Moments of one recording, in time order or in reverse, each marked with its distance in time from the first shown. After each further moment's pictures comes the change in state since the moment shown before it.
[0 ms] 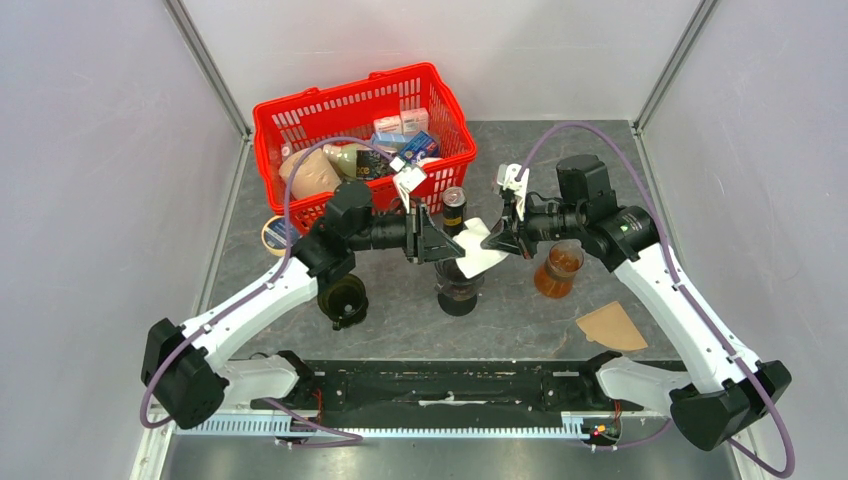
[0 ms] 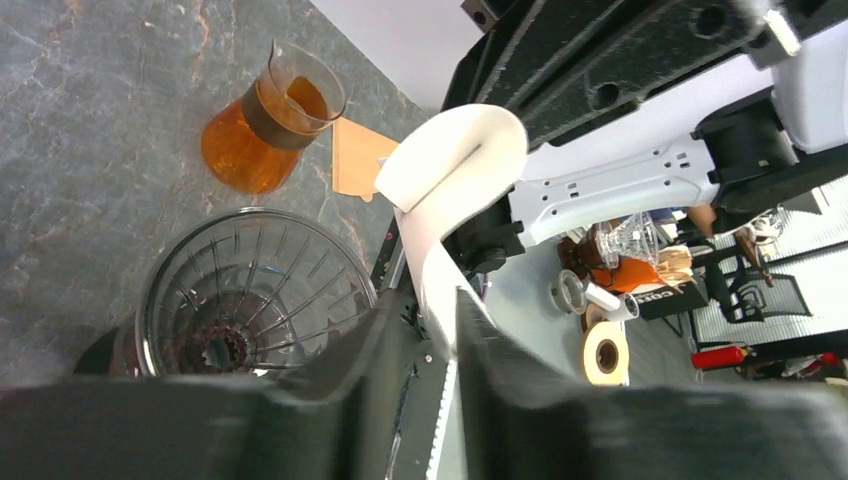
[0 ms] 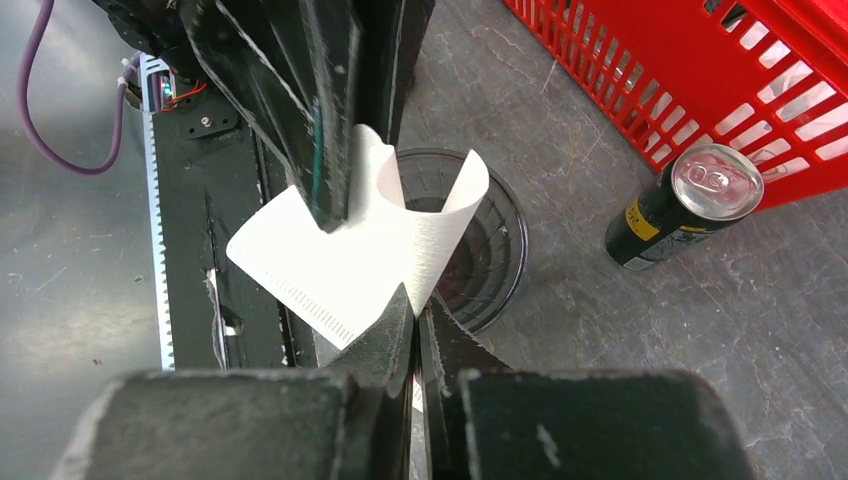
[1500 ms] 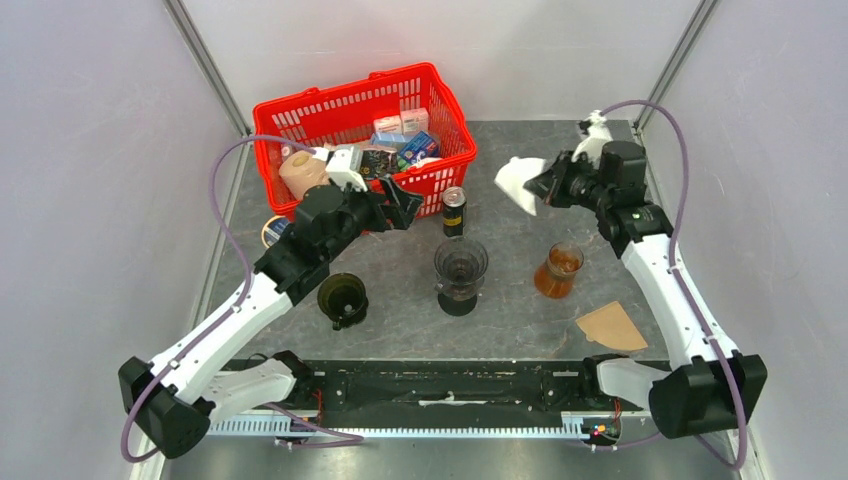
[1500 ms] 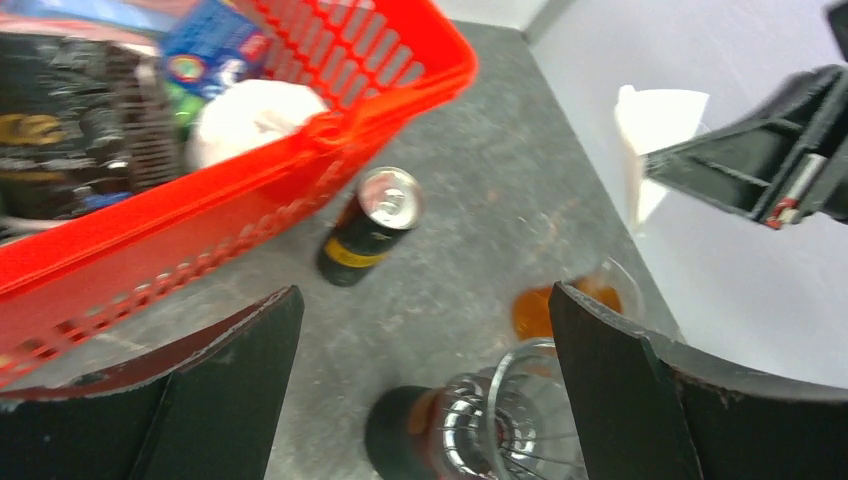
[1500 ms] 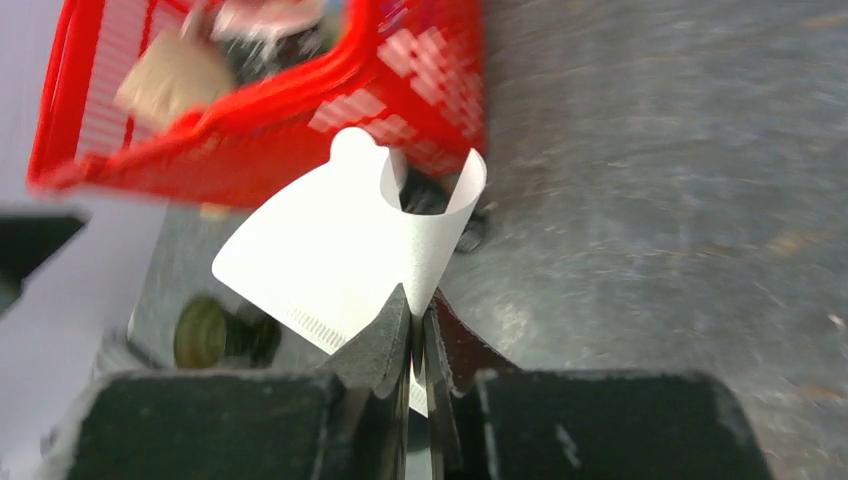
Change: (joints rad) left arm 0.050 -0.195 -0.009 -0.192 -0.851 0.103; right arm -0.357 0.056 -0.138 0.409 0.405 0.848
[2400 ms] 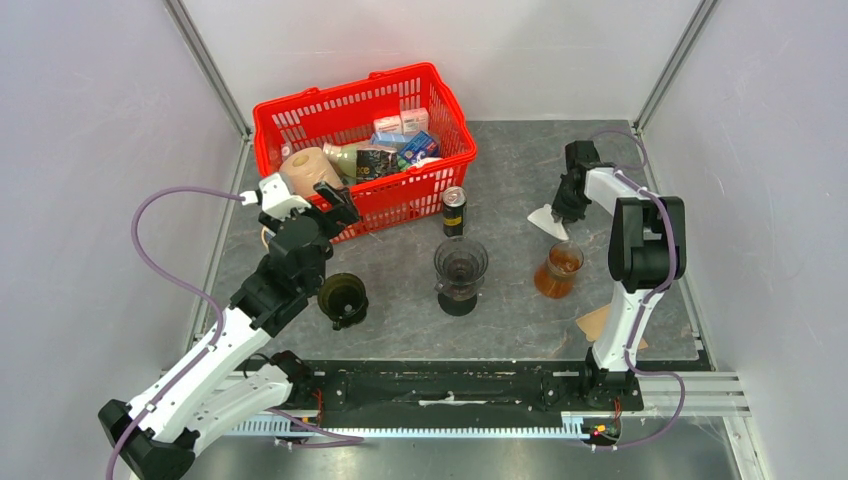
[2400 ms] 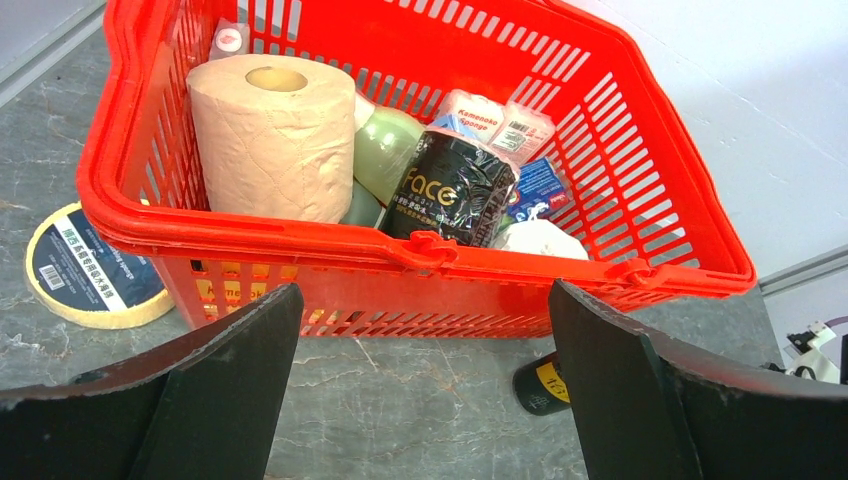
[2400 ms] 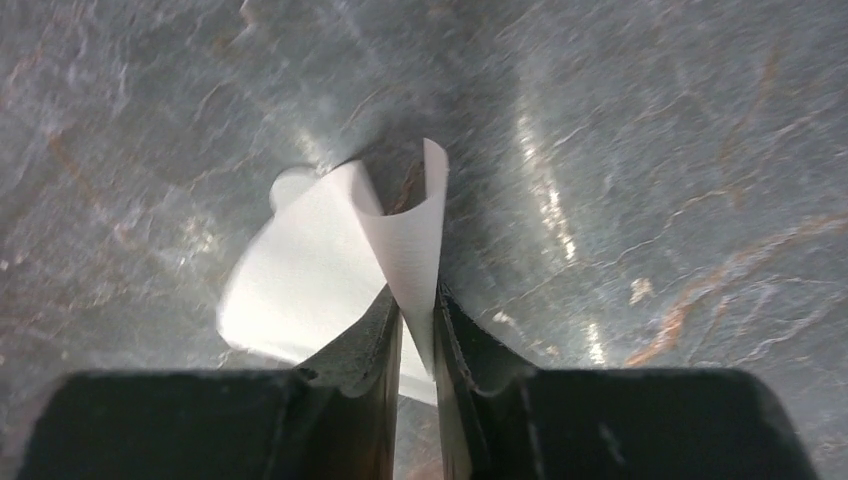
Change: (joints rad) left arm 0.000 -0.206 -0.124 -0.059 -0.636 -0.056; right arm -0.090 0.820 0.302 -0.241 0.521 -0.045
